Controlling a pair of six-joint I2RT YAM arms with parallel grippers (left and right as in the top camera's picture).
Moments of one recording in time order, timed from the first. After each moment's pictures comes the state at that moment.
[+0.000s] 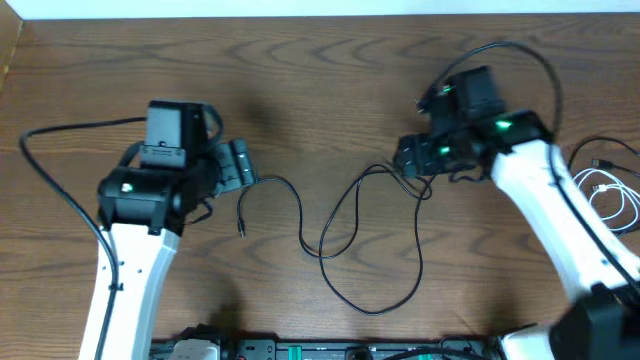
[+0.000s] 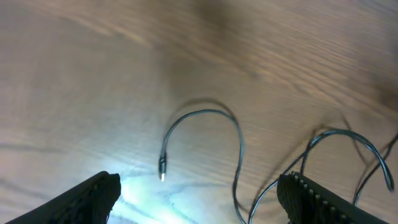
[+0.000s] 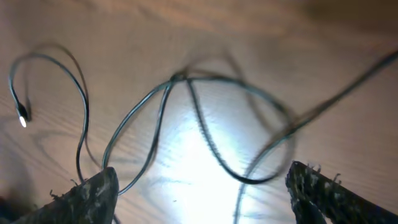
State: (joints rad) left arm -0.09 1.22 1.26 -1.09 0.03 -0.38; right arm 0.33 1.62 1.31 -0.92 -0.26 0.20
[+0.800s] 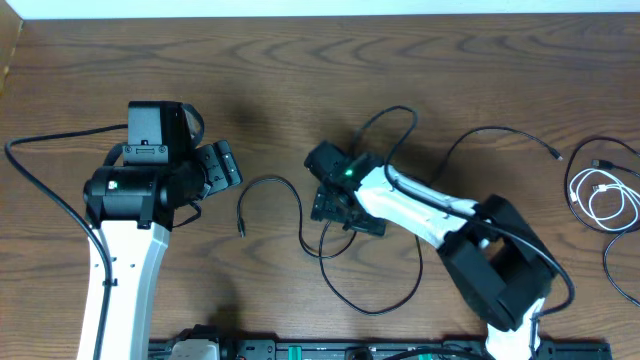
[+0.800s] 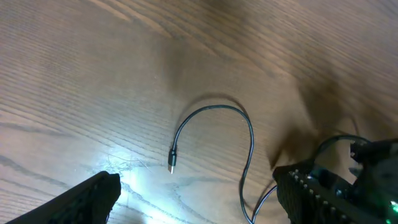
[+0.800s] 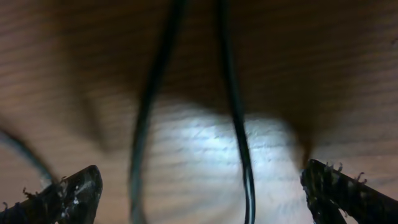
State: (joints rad) left arm -0.03 1.23 1.26 -1.12 0.05 -0.38; right arm 0.79 1.99 1.31 -0.79 -0.03 1.07
